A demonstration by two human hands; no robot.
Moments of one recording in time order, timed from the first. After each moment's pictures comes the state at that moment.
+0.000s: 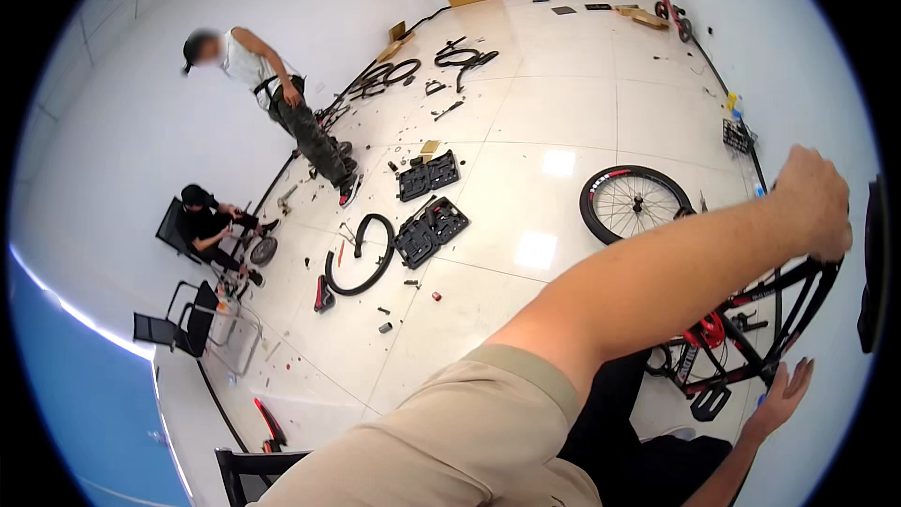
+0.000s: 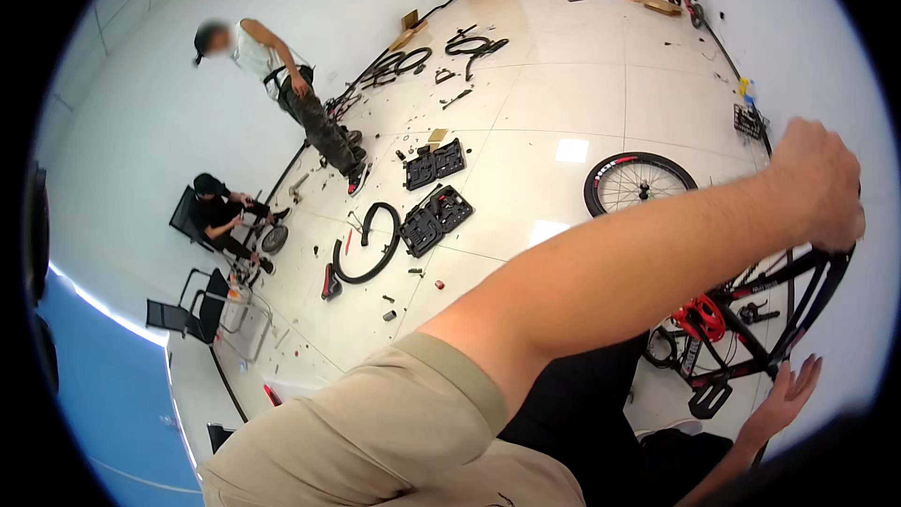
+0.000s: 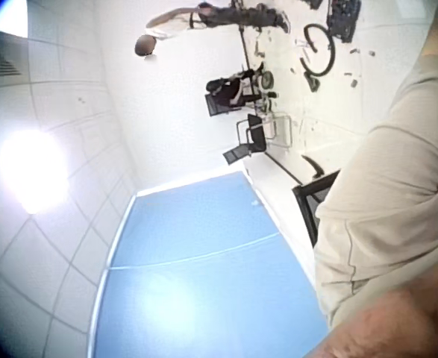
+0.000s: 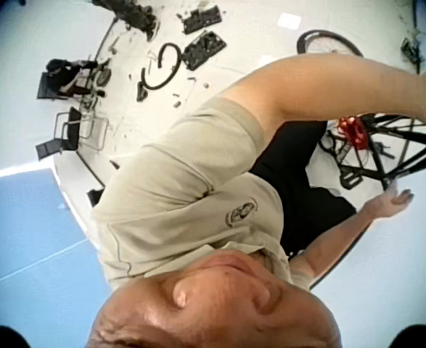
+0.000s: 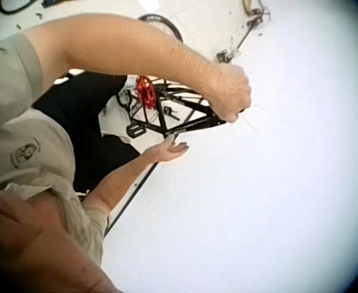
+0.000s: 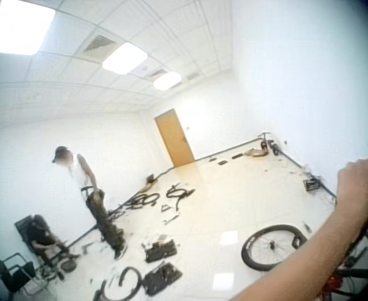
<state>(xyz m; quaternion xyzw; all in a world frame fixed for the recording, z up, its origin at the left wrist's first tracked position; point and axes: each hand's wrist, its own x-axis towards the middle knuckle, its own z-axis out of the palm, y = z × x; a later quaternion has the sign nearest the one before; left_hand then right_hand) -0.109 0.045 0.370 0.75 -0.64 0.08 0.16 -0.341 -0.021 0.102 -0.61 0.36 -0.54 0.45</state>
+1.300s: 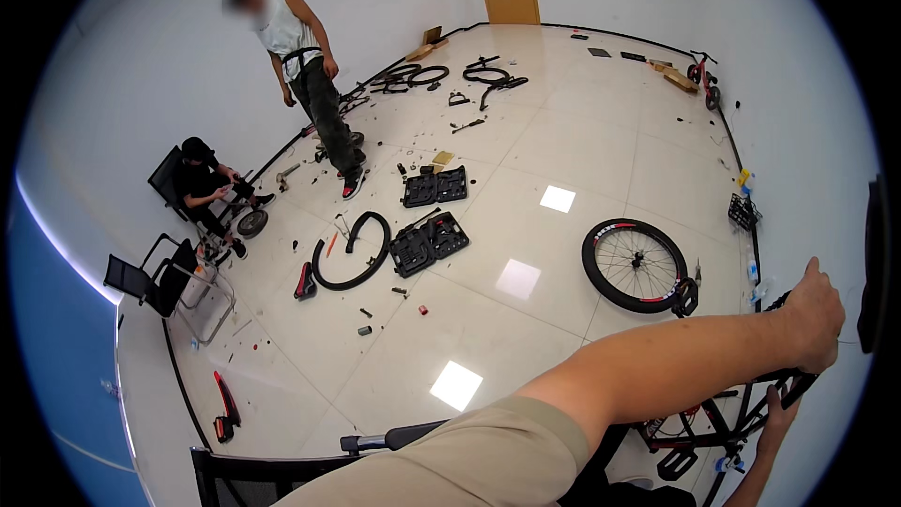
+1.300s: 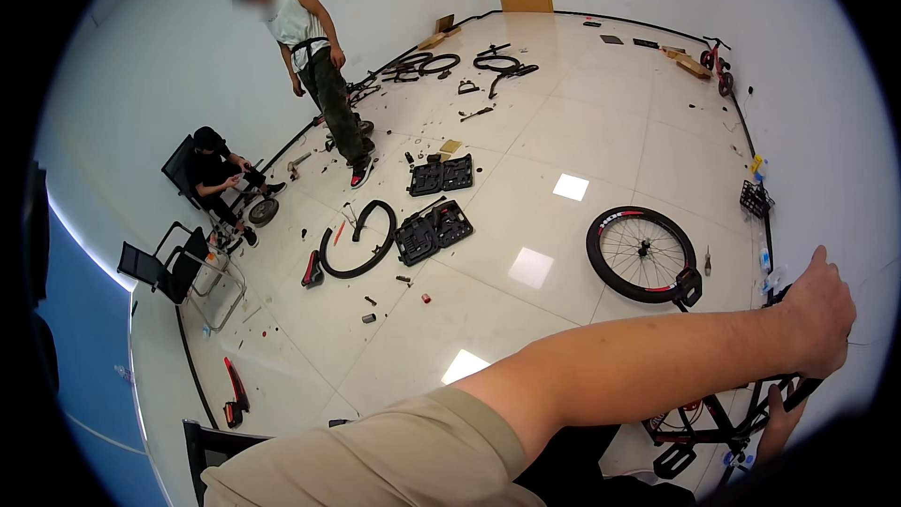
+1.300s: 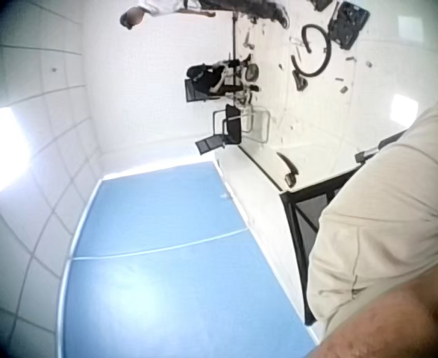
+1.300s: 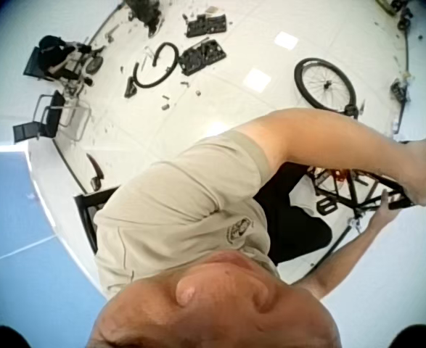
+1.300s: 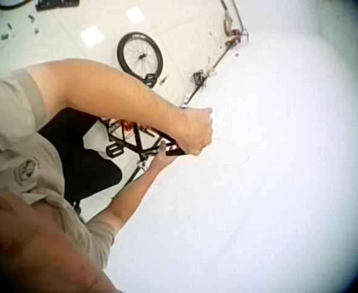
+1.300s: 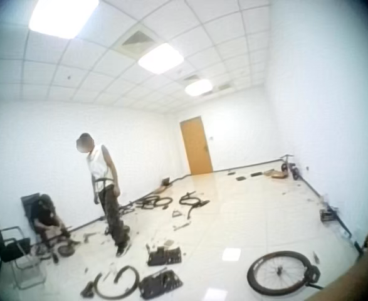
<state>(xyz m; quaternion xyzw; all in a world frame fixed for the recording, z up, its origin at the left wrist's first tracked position) -0.127 0.048 0.362 0.73 -0.66 0.06 0.17 -0.301 -0.100 0.161 -0.77 0.22 -0.36 0.48</state>
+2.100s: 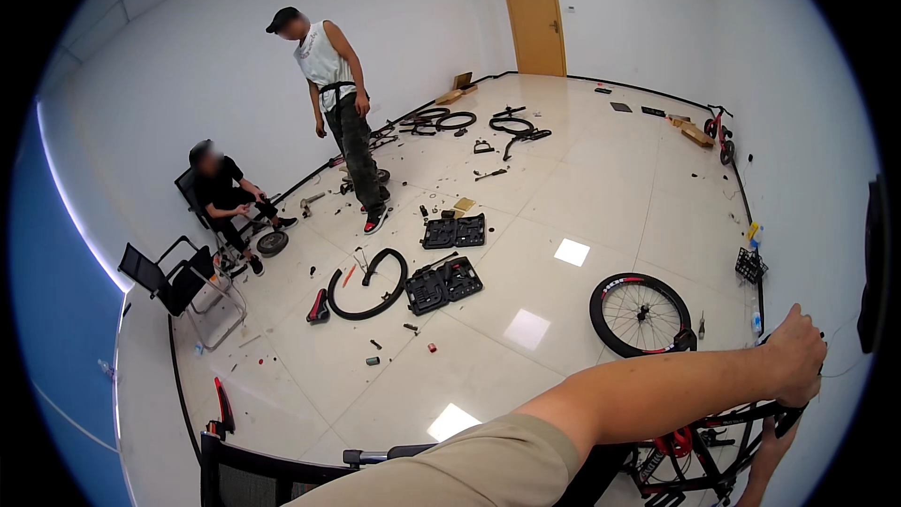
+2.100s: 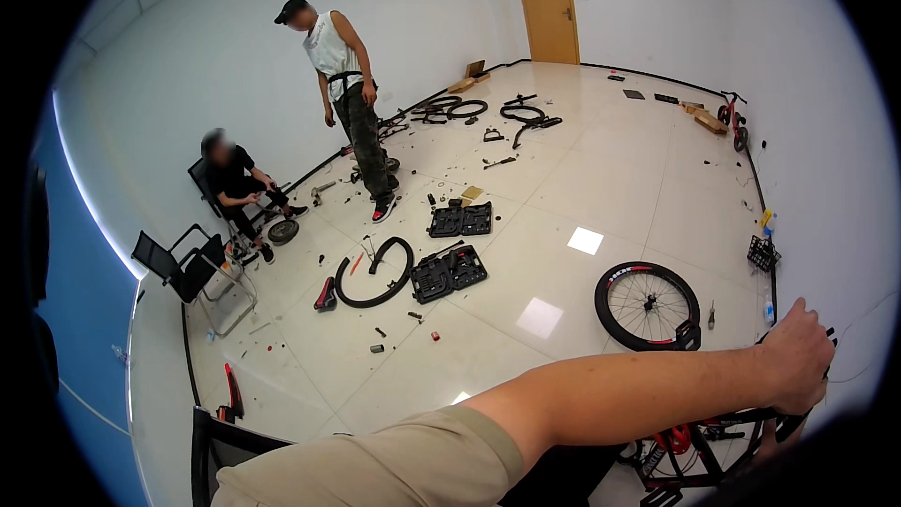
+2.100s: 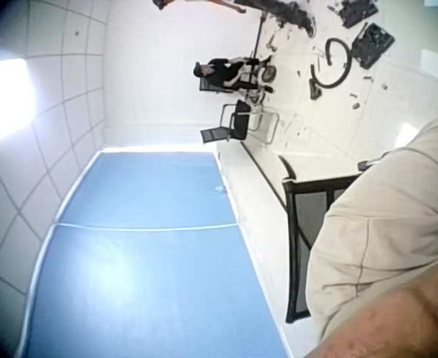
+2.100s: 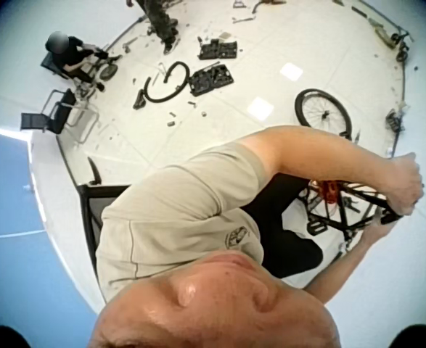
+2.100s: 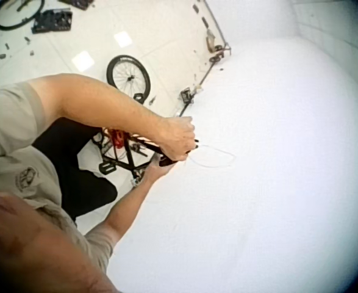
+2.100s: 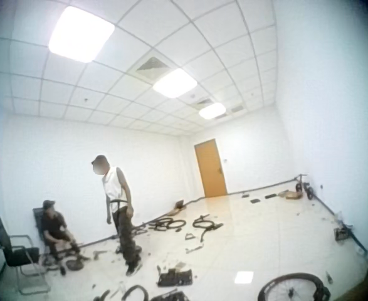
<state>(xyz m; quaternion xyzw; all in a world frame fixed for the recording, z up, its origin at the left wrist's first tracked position) -0.130 0.052 0.355 0.74 -0.63 0.08 0.22 -0.286 -0.112 0.159 -0.75 0.18 -0.39 0.50</state>
